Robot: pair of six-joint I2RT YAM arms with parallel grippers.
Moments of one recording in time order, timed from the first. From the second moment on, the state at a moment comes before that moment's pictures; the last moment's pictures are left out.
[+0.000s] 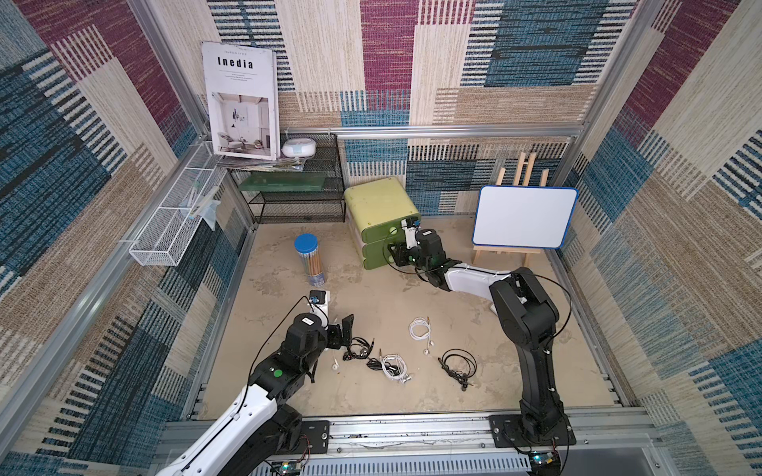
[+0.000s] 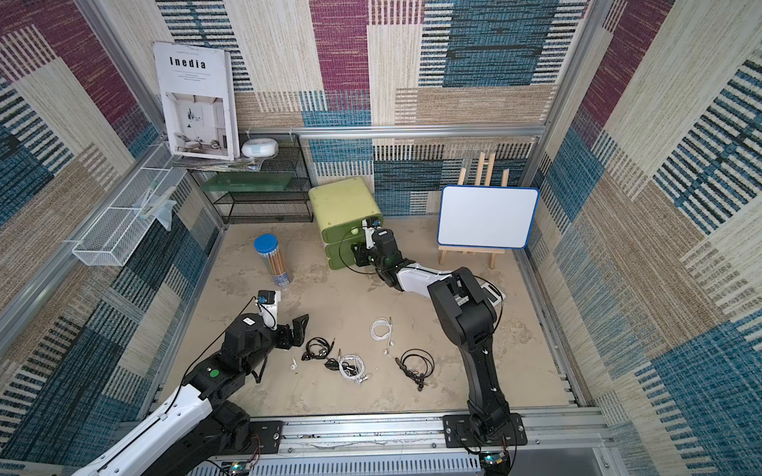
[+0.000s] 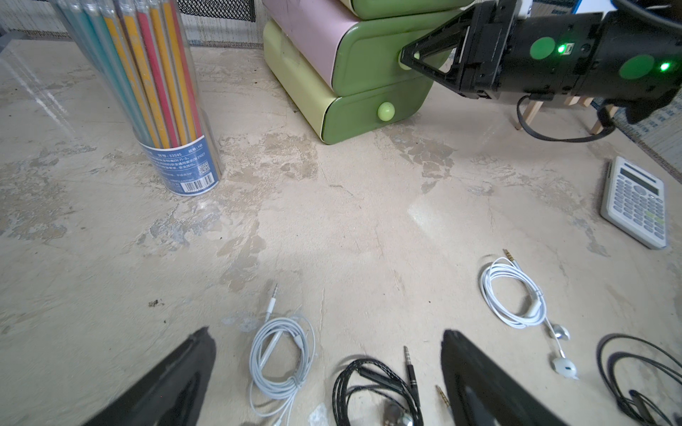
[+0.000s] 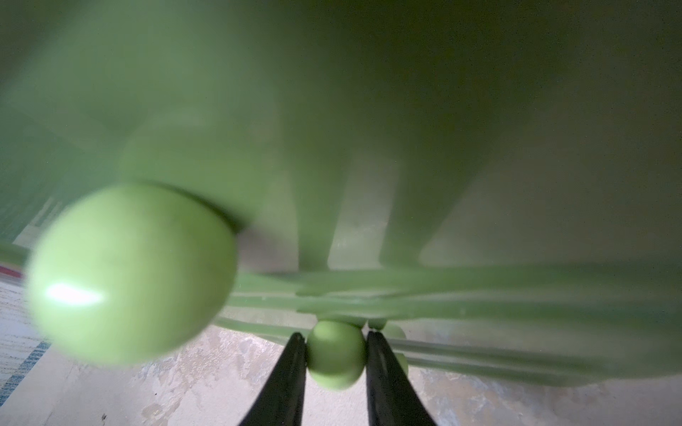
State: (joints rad) left arm -0.49 0.69 0.41 -0.22 -0.16 -0.27; right arm 0.57 2.11 1.40 0.35 -0.14 0.37
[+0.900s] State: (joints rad) left arm -0.49 0.69 0.41 -0.22 -0.15 -0.27; right arm 0.58 1.96 1.21 0.36 -0.12 0.38
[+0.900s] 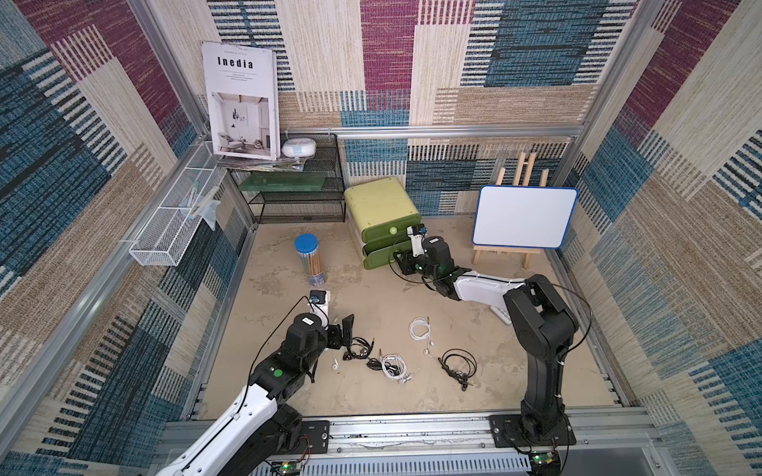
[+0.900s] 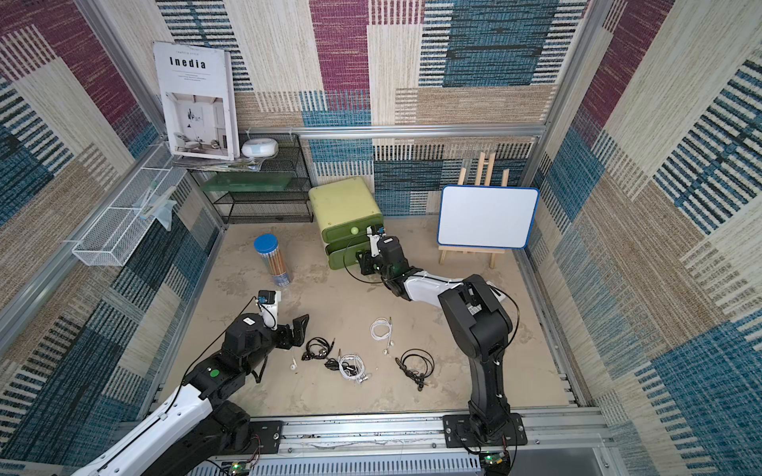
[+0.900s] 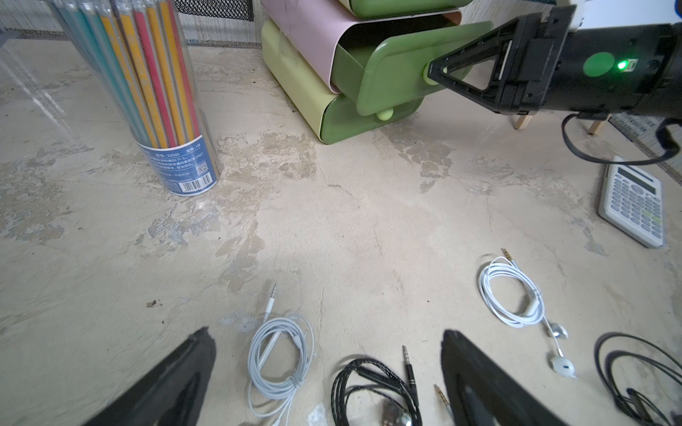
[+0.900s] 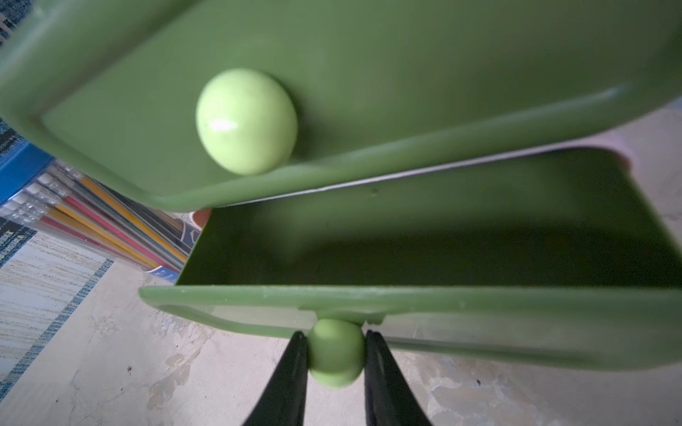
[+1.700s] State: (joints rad) left arm -0.49 0.69 0.41 -0.22 -0.15 -0.27; right arm 0.60 1.78 0.99 0.38 -0.11 0.39
